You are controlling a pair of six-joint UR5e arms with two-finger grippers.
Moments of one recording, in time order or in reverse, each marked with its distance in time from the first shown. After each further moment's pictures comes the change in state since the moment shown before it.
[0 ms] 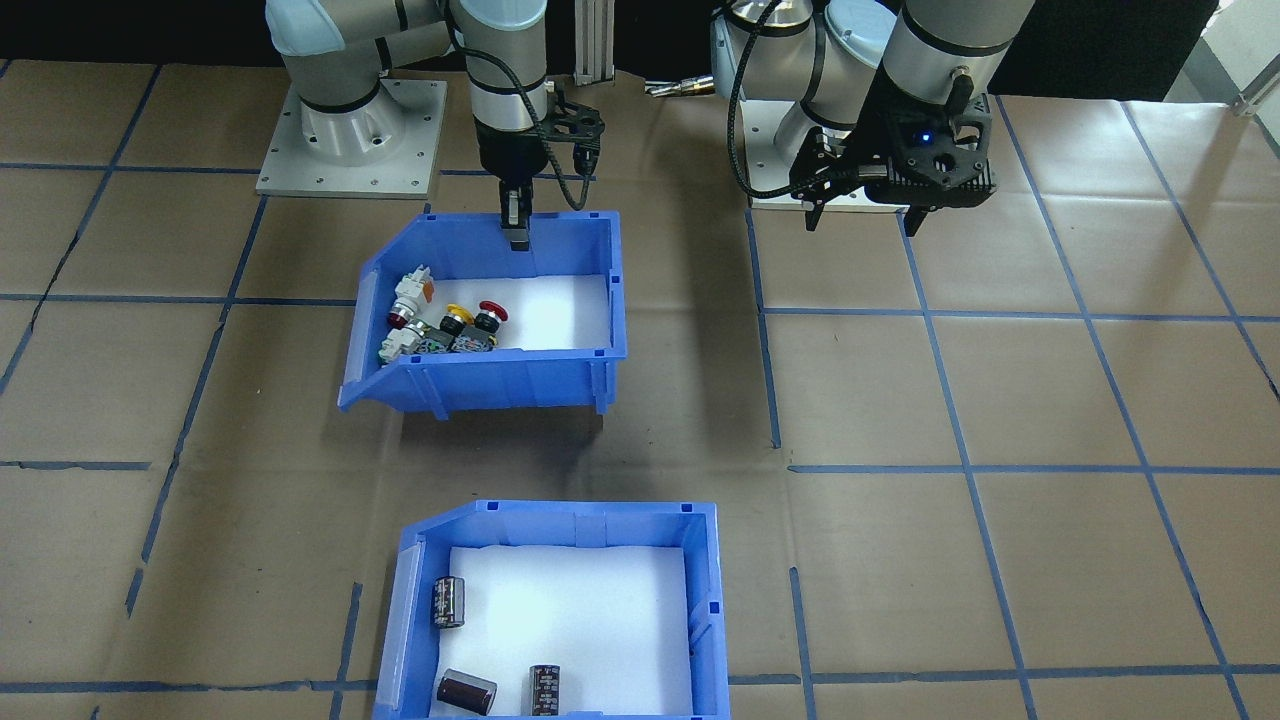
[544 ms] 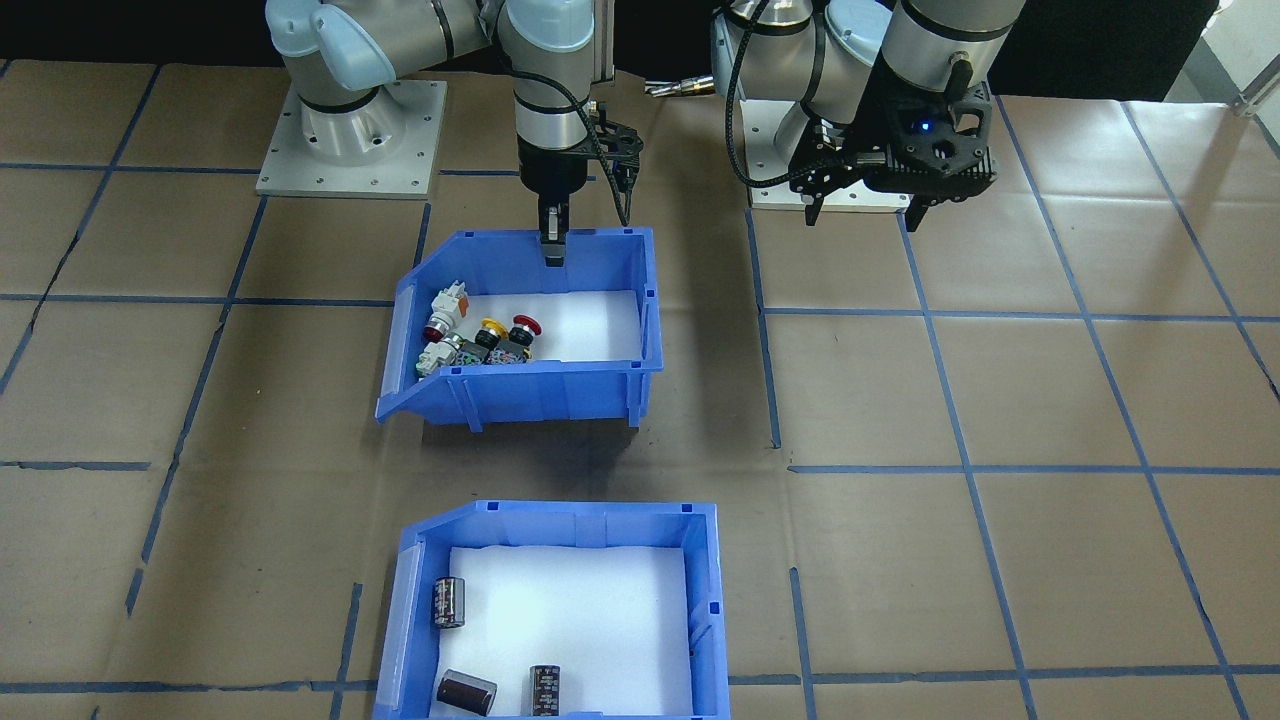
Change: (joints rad) left arm -0.007 0.005 0.014 0.012 0.006 0.006; right arm 0.059 0.087 -0.024 -0.071 -0.011 0.069
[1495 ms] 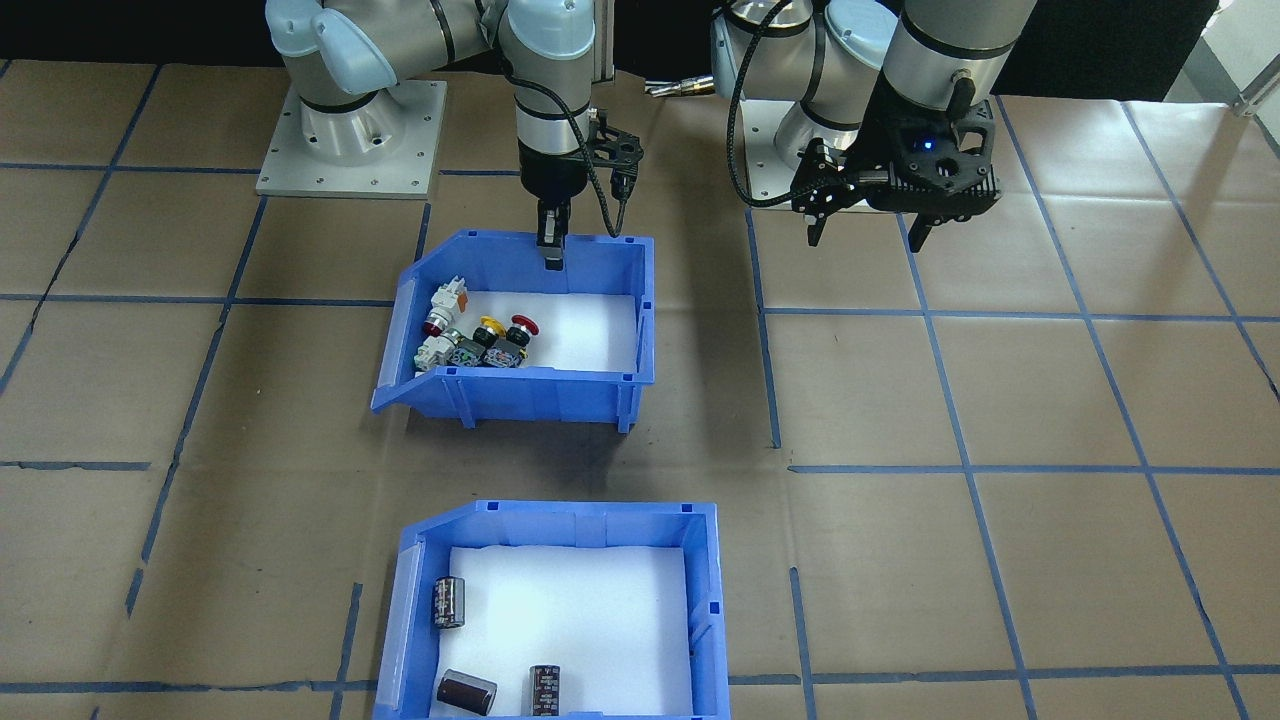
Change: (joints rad) left arm 0.001 -0.024 -0.003 0.055 0.002 0.004; right arm -0.005 0.006 -0.004 0.012 0.013 0.091
